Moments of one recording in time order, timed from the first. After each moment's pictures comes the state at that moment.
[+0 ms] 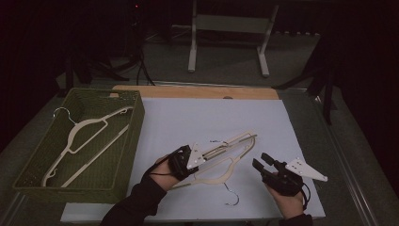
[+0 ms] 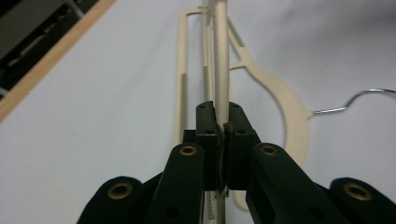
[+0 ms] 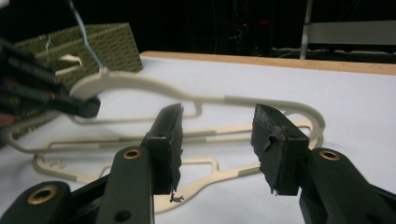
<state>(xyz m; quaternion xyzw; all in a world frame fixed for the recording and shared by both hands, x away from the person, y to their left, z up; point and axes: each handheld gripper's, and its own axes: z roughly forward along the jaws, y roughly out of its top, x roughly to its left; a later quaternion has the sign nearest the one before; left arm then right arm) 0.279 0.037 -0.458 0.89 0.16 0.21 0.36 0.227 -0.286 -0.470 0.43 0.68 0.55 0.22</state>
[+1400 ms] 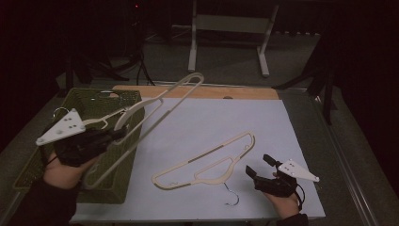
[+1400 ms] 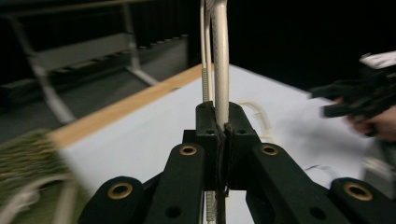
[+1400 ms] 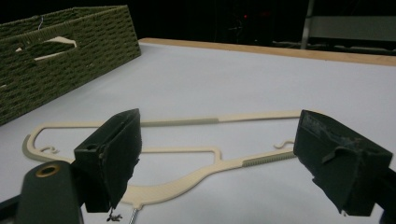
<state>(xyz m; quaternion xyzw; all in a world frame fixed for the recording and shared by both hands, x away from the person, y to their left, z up) 0.239 0.249 -0.316 0.77 0.30 0.21 0.53 0.229 -0.276 -0.482 0.43 0.69 0.53 0.22</state>
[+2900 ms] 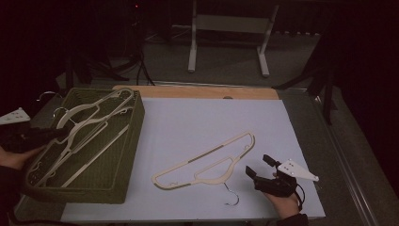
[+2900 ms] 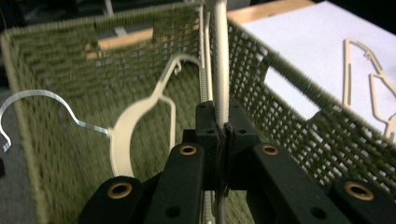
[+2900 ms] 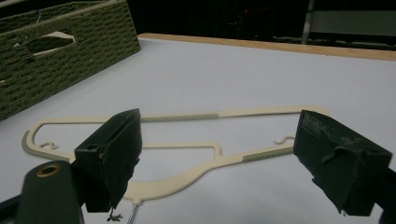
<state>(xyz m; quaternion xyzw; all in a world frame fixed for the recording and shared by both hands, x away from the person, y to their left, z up) 0.301 0.428 -0.396 0.77 0.44 0.16 0.43 0.229 -0.276 -0.482 0.43 0.70 0.53 0.22</state>
